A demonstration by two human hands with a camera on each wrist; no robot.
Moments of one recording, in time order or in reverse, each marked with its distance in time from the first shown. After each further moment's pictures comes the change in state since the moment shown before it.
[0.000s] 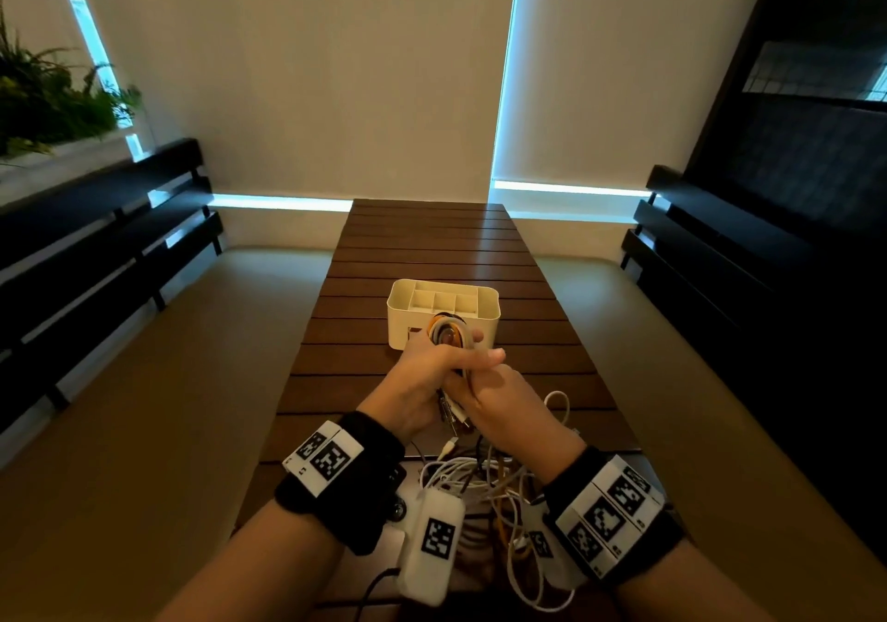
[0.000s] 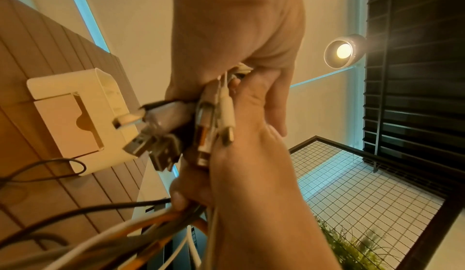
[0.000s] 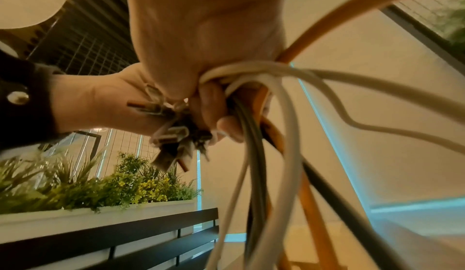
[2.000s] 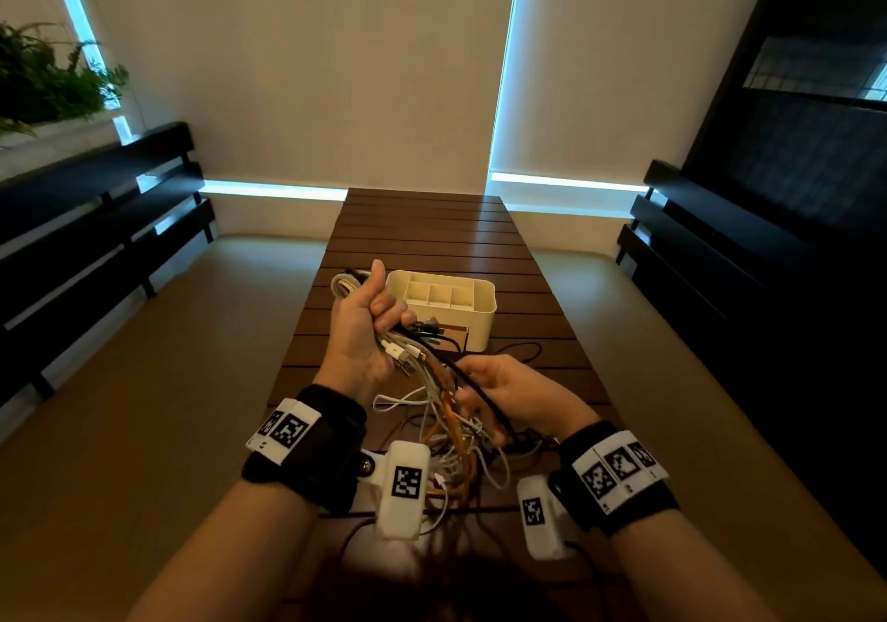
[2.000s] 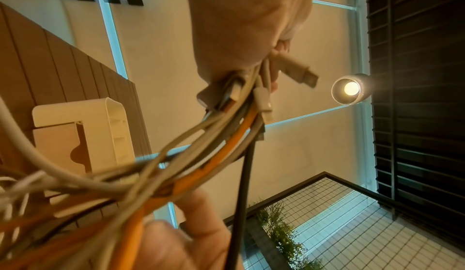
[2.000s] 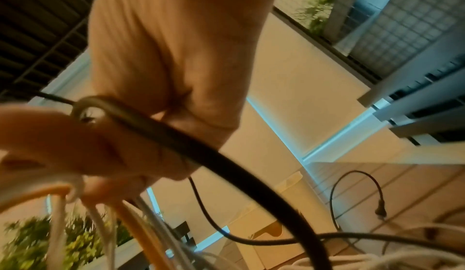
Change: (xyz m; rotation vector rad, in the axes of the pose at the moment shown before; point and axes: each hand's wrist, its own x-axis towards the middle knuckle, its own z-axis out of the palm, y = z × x) left_hand 0.021 0.021 -0.040 -0.677 -0.006 0.214; right_hand 0.008 0.031 -0.023 0.552 -0.415 0.246
